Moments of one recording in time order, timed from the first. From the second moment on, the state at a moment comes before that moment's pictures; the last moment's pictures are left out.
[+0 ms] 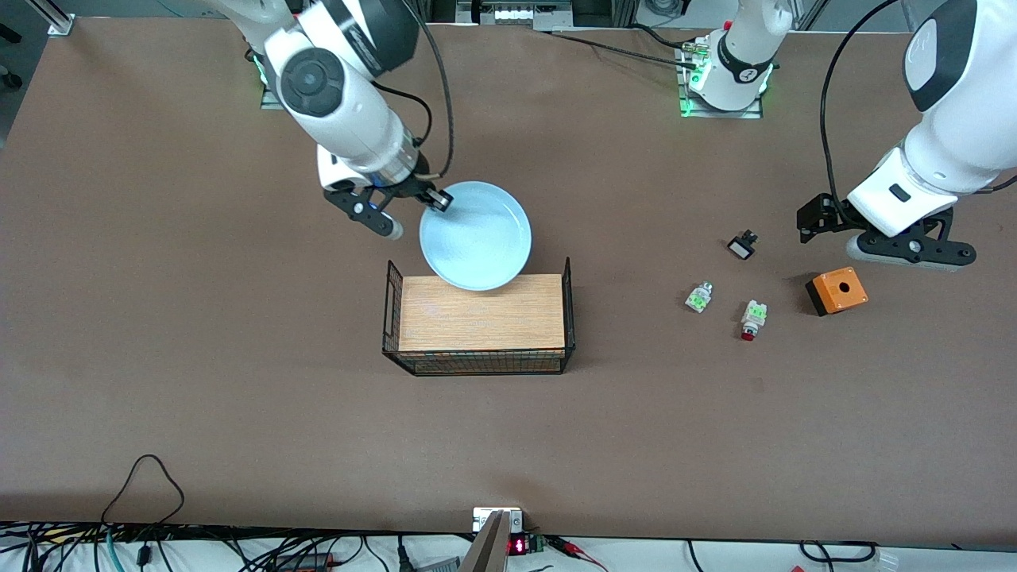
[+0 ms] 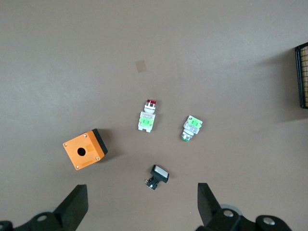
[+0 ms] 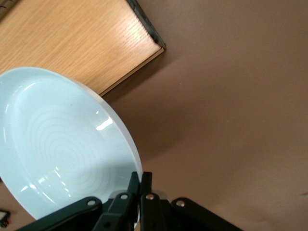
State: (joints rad) left arm -0.06 0.03 -0.04 -1.79 0.05 1.81 0.03; right arm 0.42 0.18 0.18 -1.75 0.19 1.93 1.09
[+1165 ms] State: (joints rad) left arm -0.07 0.03 -0.04 -1.78 0.05 1.80 0.03; right arm -0.15 0.18 0.16 -1.86 0.04 1.76 0.03
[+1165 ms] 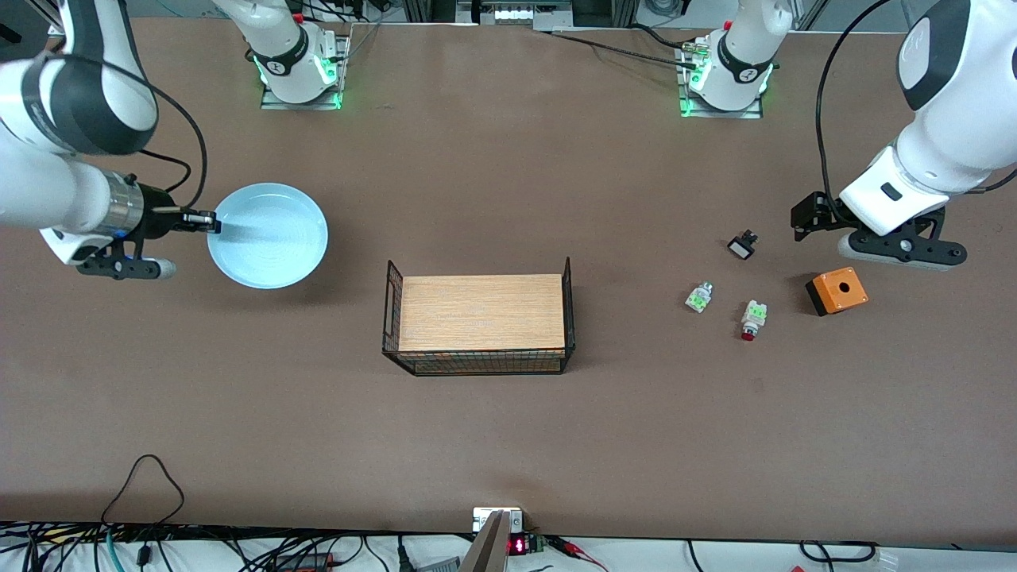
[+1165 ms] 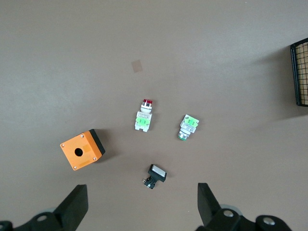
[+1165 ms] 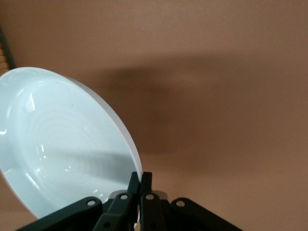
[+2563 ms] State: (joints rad) left arm -0.07 0.04 -0.04 -1.78 0.05 1.80 0.03; right arm -0.27 0.28 0.18 -2.13 0.01 2.10 -0.28
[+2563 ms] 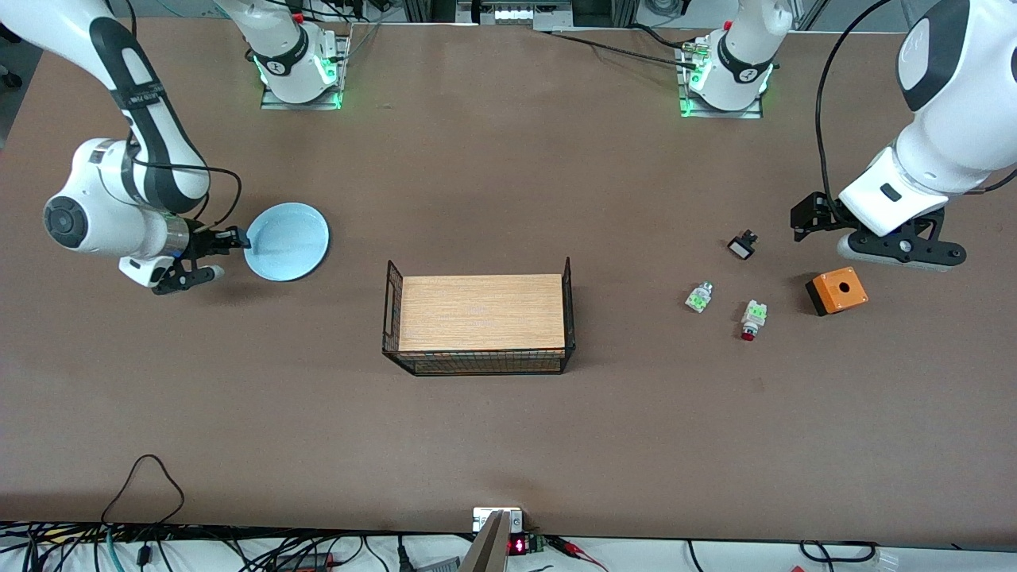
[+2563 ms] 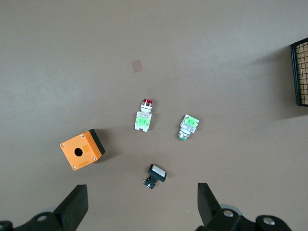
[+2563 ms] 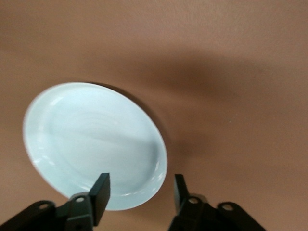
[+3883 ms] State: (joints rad) left arm -0.07 0.04 -0.05 -1.78 0.05 1.80 0.04; right arm 0.15 0.12 -0.15 -1.58 0.01 1.57 0.02
